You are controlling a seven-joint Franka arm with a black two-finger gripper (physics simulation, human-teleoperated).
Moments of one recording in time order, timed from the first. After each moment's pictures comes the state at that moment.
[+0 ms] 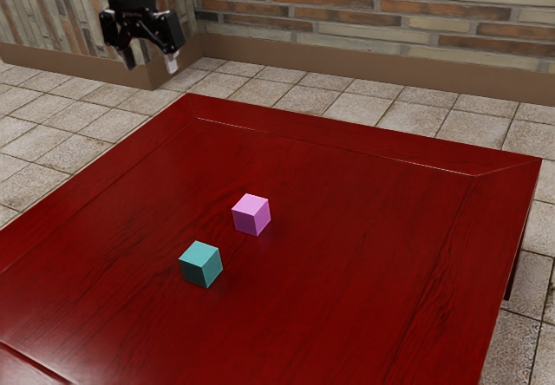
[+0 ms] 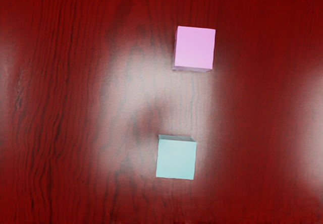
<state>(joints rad) 0.20 0.27 -0.17 -1.07 0.02 1.32 -0.05</state>
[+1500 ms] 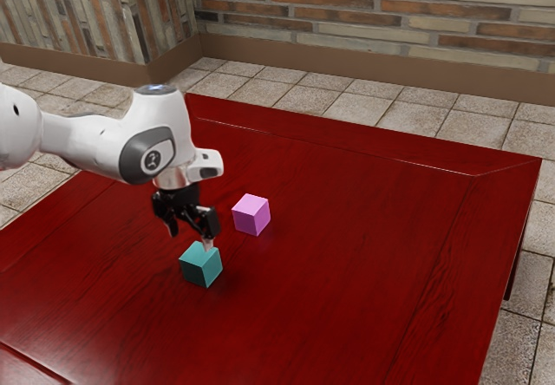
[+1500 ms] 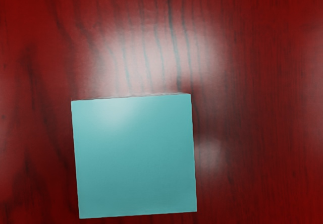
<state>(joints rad) 0.19 0.11 -0.21 -2.16 0.02 2.22 0.02</state>
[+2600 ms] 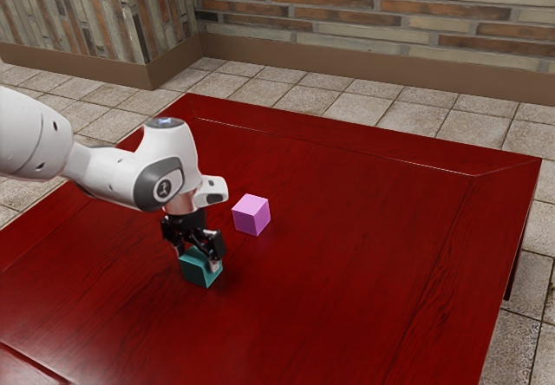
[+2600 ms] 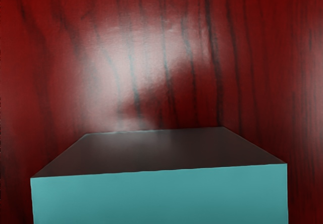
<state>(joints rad) 0.19 0.29 -0.18 -2.14 0.03 2.36 0.04</state>
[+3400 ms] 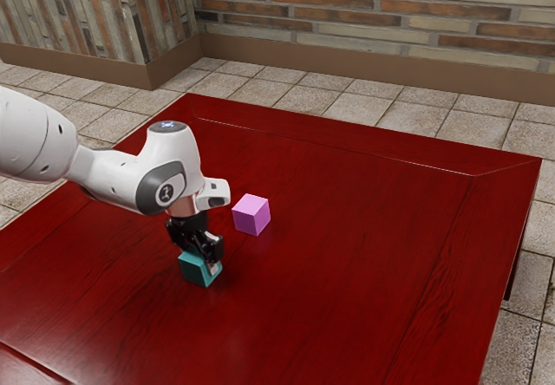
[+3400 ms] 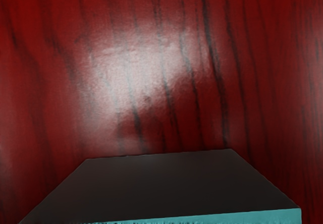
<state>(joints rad) 0.19 0.32 -0.18 -2.13 0.05 2.40 0.07</state>
